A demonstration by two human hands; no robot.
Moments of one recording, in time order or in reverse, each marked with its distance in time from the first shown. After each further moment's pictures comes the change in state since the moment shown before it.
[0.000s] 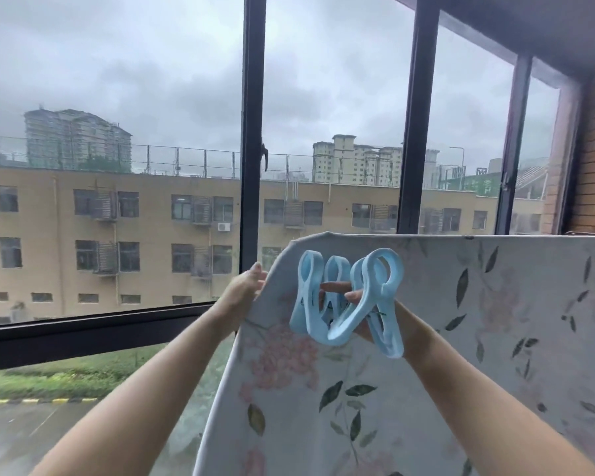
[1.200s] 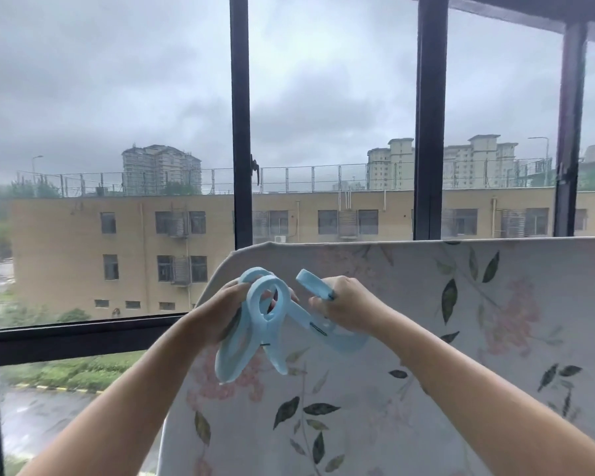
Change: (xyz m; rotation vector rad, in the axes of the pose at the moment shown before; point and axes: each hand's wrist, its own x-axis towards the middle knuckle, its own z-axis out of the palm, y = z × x) left_hand -0.053 0.063 0.112 0.041 -0.217 0.091; right_hand 0.001 -0.047 -0.076 -1.033 0.050 -0.001
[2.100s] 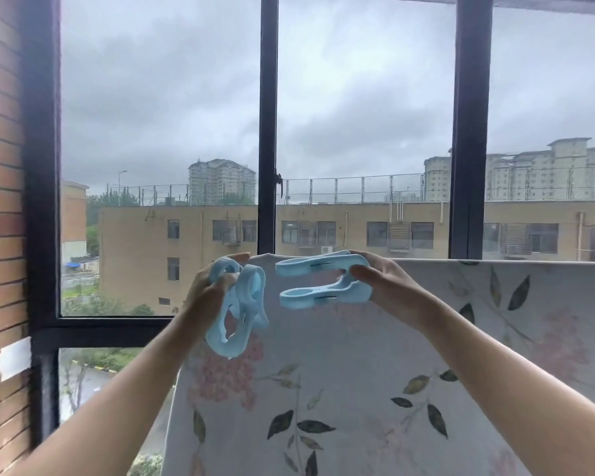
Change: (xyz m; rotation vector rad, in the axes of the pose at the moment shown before) left_hand 0.007 0.016 0.022 0.372 0.748 0.195; right_hand 0.018 0.065 -0.073 0.824 -0.180 -0.375
